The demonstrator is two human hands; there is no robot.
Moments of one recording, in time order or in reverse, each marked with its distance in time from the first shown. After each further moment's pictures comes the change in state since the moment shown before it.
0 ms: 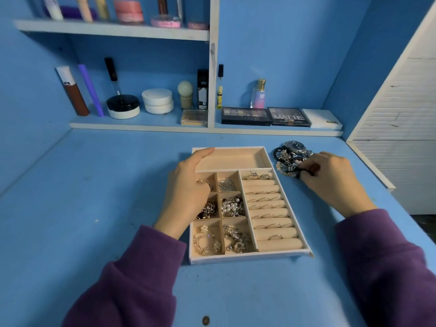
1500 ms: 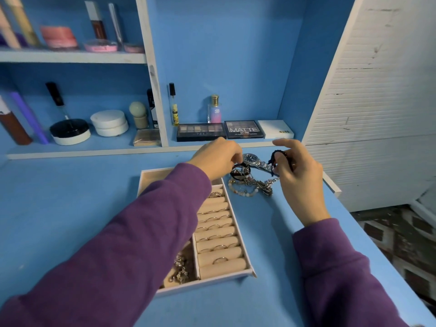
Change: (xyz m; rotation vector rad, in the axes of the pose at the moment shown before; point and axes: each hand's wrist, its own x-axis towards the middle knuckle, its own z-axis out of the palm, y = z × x) left_hand 0.097 0.075 0.106 0.682 -0.451 0.430; right_hand 0.001 0.007 -0.022 0.596 0.328 0.011
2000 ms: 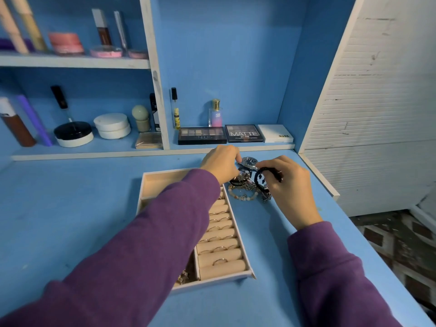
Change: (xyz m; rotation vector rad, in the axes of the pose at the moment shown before) left_hand 0.005 0.008 0.013 -0.149 0.018 -0.161; right_hand -0.001 0.009 0.009 -0.187 -0.089 -0.112
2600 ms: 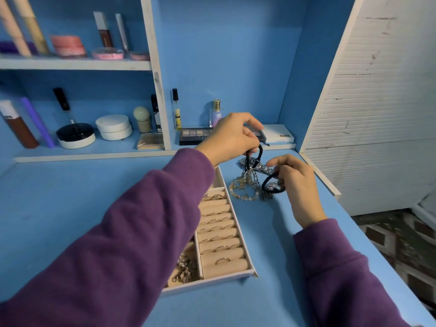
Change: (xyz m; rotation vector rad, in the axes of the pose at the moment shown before) left_hand -0.014 0.034 -0.050 -0.572 0.041 0.100; right_hand 0.002 -0.007 -0.009 0.426 -0.007 0.459
